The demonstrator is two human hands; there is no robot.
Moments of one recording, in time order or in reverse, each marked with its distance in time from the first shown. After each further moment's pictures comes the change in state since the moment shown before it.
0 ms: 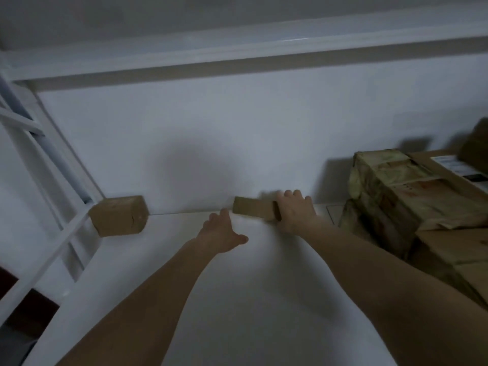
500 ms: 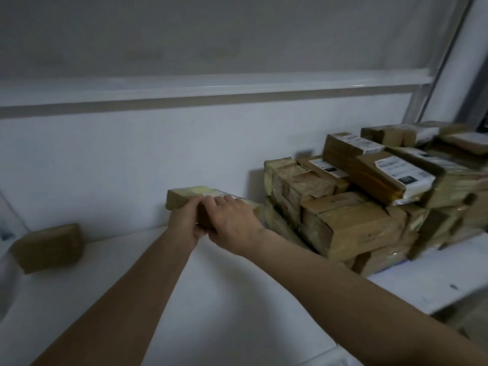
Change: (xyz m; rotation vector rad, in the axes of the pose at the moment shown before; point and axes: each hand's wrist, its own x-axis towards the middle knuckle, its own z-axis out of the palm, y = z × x) left_hand -0.087 0.065 -0.015 -1.625 -0.109 -0.002; right_hand -0.168 -0.060 -0.101 -0.038 0.441 -0.209
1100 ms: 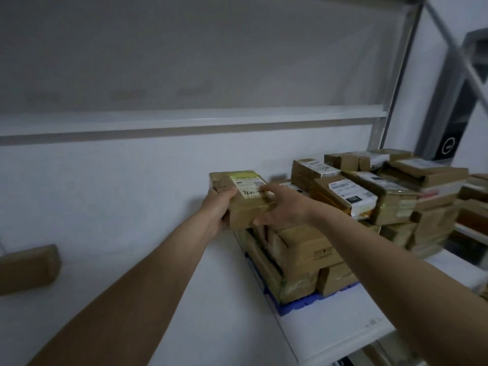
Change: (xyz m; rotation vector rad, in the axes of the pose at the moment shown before) left_hand -0.063 -0.001 0.130 0.317 -0.220 0.117; right_hand -0.073 0.140 -0.116 0.668 -0.286 0.510
